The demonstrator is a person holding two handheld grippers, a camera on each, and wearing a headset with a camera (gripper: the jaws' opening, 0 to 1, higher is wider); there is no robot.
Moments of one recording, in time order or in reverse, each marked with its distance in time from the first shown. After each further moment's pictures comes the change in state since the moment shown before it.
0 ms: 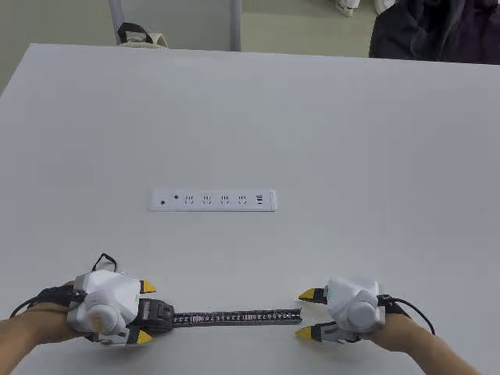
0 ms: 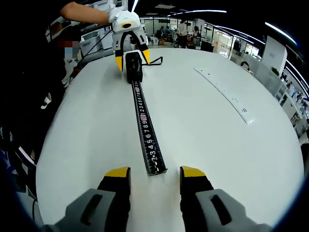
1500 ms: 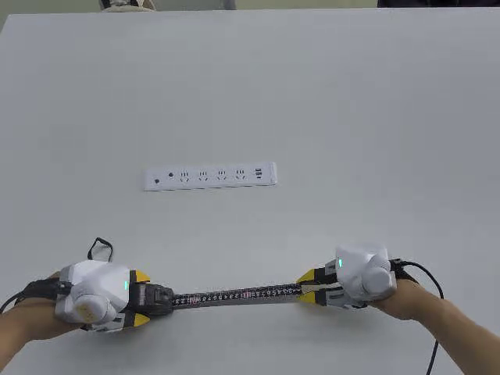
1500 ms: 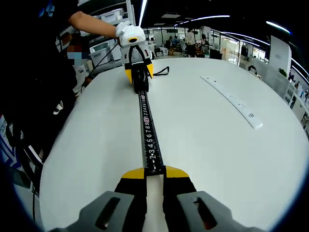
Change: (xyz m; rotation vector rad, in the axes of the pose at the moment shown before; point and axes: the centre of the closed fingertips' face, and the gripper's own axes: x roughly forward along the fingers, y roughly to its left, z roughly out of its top) left arm 0.008 -0.001 -0.008 -0.051 0.028 -0.024; right arm 0.002 -0.004 0.008 -0.001 -0.107 0.127
